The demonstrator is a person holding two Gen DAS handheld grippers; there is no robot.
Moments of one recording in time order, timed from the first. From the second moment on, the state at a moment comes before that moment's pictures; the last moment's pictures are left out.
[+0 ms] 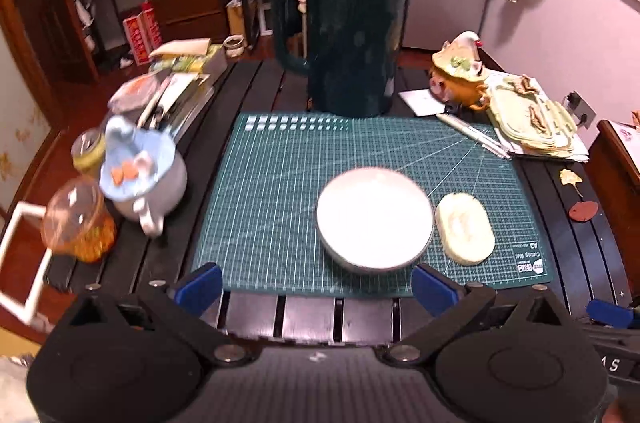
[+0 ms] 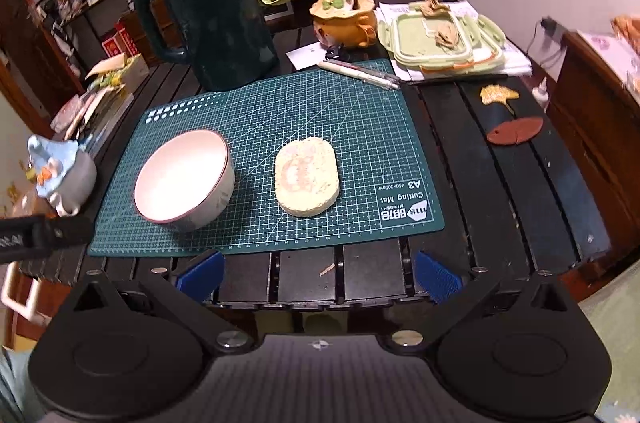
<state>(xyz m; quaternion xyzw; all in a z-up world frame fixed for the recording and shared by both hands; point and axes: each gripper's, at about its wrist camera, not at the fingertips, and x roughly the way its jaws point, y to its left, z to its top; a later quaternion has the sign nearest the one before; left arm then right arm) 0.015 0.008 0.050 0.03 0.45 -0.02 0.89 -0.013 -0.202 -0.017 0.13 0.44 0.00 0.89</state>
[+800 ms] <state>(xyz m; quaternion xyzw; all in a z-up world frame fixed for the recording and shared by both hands) 0.130 0.025 -0.011 0.01 0.47 -0.04 0.88 -0.024 -0.205 -0.019 0.16 0.36 0.04 0.92</state>
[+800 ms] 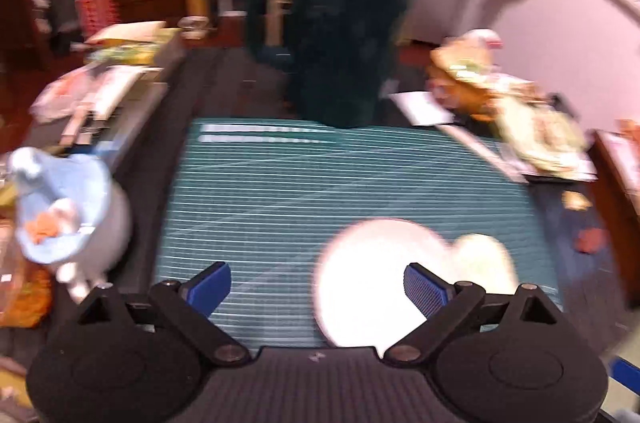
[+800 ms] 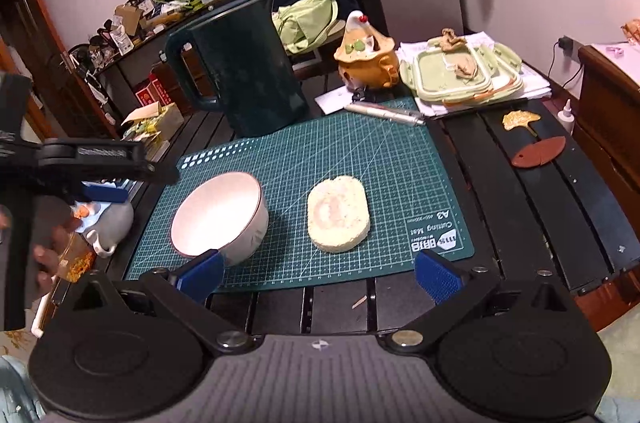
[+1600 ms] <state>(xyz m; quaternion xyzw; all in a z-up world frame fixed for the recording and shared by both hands) 0.140 0.026 -0.052 -0.04 0.52 -0.07 0.85 -0.012 -0.197 -0.018 0.16 0.38 0.08 0.91</state>
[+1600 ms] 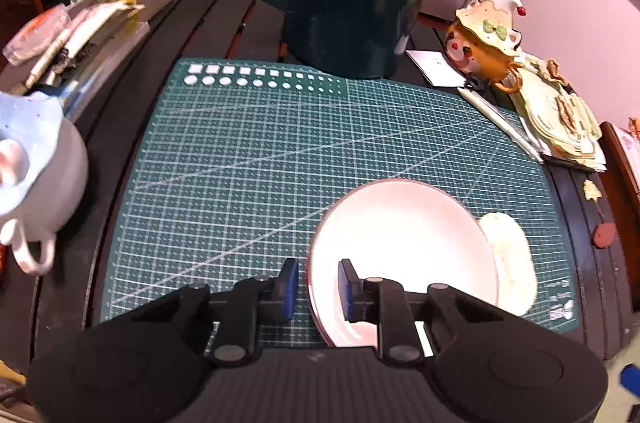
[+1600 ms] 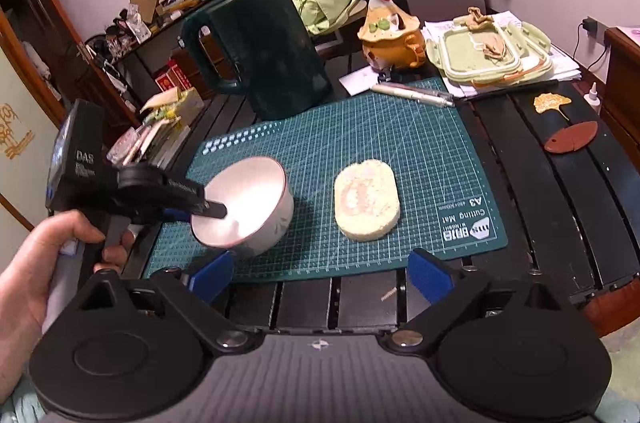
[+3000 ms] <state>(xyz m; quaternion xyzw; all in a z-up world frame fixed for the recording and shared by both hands) 0.148 0.020 -0.062 -0.03 0.53 -0.07 0.85 0.142 -0.225 -0.087 0.15 0.49 0.08 0.85</state>
